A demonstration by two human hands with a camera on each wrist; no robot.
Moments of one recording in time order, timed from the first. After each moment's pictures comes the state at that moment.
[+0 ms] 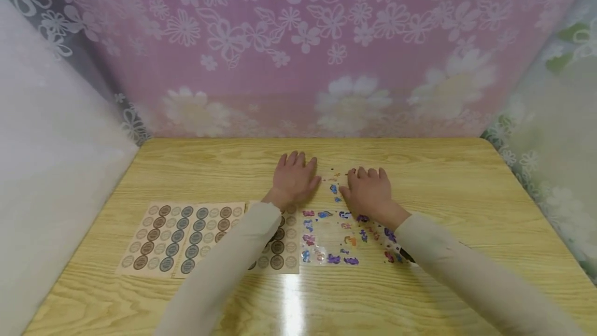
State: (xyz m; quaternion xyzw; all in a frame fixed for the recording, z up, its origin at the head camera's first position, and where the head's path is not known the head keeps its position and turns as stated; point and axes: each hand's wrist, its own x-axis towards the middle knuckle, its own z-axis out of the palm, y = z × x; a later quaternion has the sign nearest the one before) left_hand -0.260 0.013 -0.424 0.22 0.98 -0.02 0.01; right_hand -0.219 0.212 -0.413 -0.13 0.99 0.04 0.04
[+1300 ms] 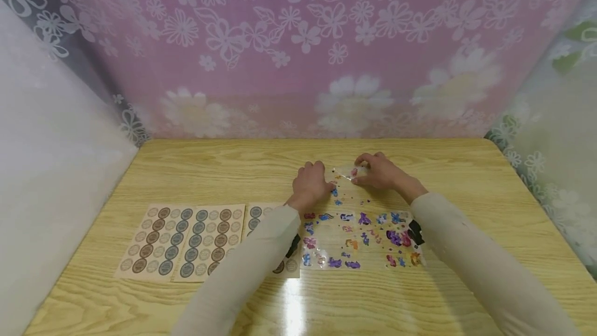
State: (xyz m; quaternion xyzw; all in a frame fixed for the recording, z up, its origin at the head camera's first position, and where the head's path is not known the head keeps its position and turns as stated) left_hand -0.248 0.058 -0.414 0.05 0.97 0.24 0.10; right_hand -0.278 0.257 -0.407 -0.14 0.95 -0.22 0.15
